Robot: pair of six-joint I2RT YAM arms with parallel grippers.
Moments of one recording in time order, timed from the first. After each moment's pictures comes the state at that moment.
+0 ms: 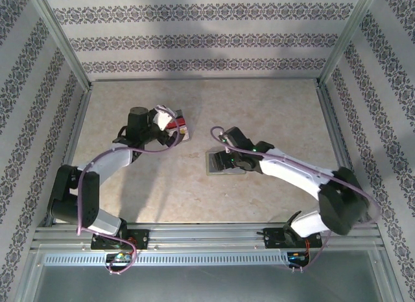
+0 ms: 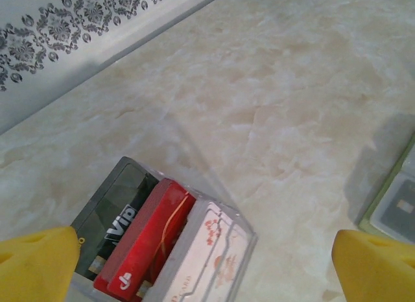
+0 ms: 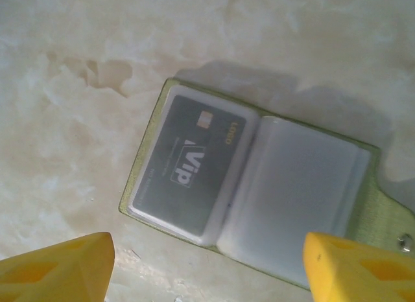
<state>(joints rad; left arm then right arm) -0.25 1.47 0.83 0.15 0.35 0.34 0.73 1.47 0.96 -0.52 0.07 0.37</state>
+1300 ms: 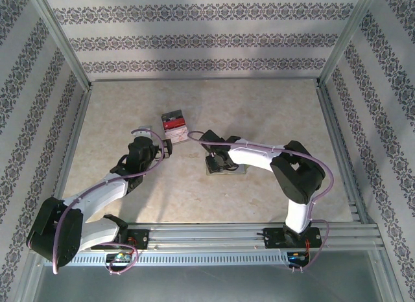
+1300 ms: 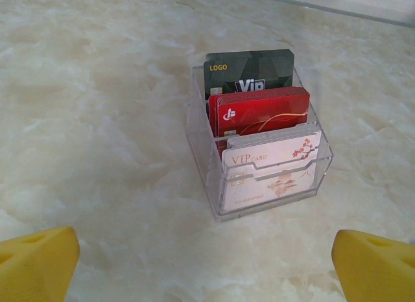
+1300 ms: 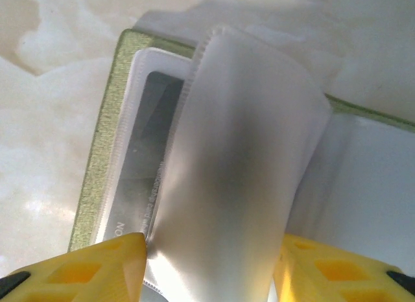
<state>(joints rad) -0.40 1.17 0.50 0.12 -0.28 -0.40 0.77 1.85 1.15 -0.60 0.14 0.45</state>
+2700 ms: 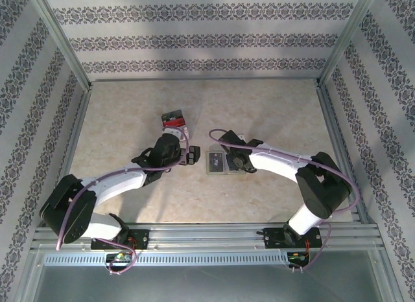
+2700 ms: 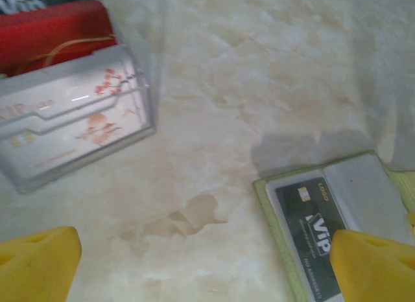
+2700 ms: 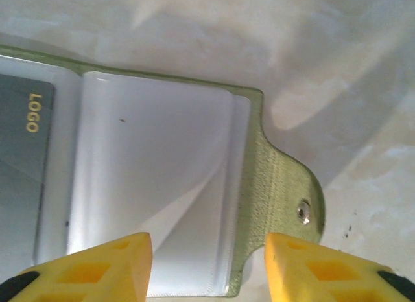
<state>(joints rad) -0.63 1.39 0.70 0.03 -0.13 -0.46 0.67 1.61 0.94 -0.61 0.30 0.48</state>
